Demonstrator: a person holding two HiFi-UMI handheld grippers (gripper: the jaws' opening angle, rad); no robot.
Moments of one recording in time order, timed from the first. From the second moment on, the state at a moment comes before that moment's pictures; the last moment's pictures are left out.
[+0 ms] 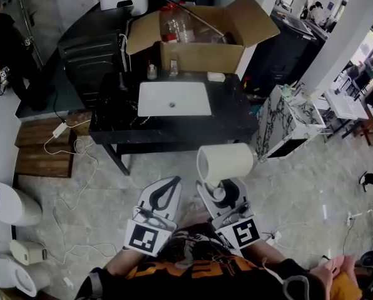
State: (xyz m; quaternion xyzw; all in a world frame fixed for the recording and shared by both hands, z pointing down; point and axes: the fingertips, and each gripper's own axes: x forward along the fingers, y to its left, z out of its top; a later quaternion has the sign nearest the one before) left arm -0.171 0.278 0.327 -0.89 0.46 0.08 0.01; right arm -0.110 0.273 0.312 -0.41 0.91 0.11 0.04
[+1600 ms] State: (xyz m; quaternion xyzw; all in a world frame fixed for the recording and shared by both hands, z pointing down) left arm 0.011 -0.143 0.326 -0.88 0.47 0.03 0.02; right arm 0.062 -0.157 0.333 -0.40 0.91 0.05 0.07
